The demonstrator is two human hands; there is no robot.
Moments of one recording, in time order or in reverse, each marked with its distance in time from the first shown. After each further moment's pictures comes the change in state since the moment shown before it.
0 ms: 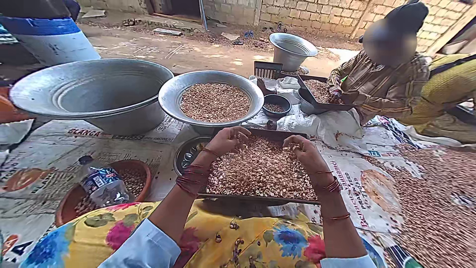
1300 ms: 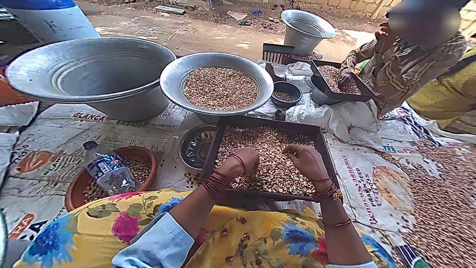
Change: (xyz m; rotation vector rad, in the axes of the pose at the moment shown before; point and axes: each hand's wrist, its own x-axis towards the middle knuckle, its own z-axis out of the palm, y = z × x) left_hand 0.006 -0.017 0.063 0.891 -0.595 -0.171; right_hand -0.005 0.001 0.043 -0.465 -0.151 0.140
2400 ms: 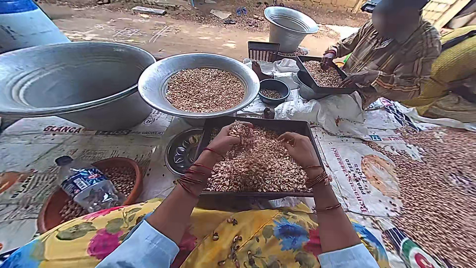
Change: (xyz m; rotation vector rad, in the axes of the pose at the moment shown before) left_hand -0.002 -0.022 -0.011 -1.377 0.607 0.194; right_hand 0.017 0.033 -0.001 0.203 0.173 -0.021
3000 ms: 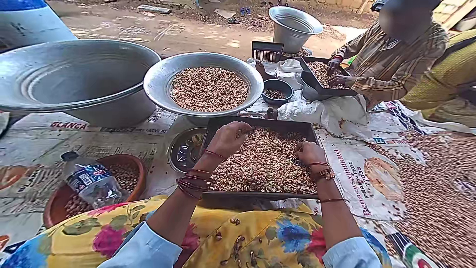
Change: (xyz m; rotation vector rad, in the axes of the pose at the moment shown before) left_hand -0.006 0.017 -0.006 0.853 0.055 0.238; right_hand 0.016 0.036 -0.001 -0.439 -0.307 0.458
